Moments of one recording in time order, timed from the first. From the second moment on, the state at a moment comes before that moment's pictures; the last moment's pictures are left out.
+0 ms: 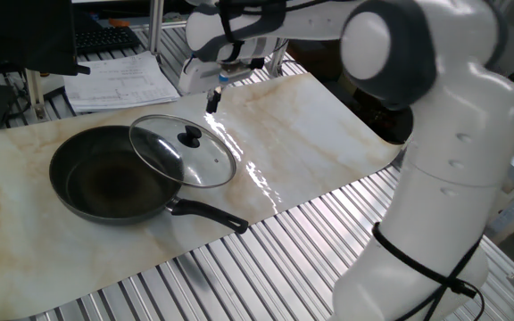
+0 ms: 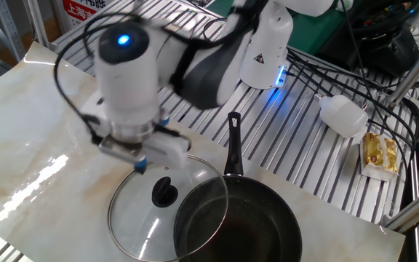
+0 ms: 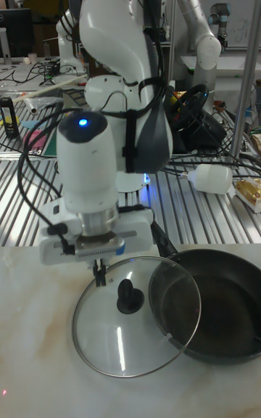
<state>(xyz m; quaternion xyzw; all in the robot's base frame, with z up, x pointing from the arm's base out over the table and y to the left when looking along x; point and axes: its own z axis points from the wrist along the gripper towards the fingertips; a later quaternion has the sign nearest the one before) 0.610 -0.045 0.203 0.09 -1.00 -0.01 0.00</state>
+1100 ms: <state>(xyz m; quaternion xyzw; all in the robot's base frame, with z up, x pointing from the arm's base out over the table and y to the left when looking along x) 0.630 -0.049 0.158 0.08 -0.99 -0.08 0.01</state>
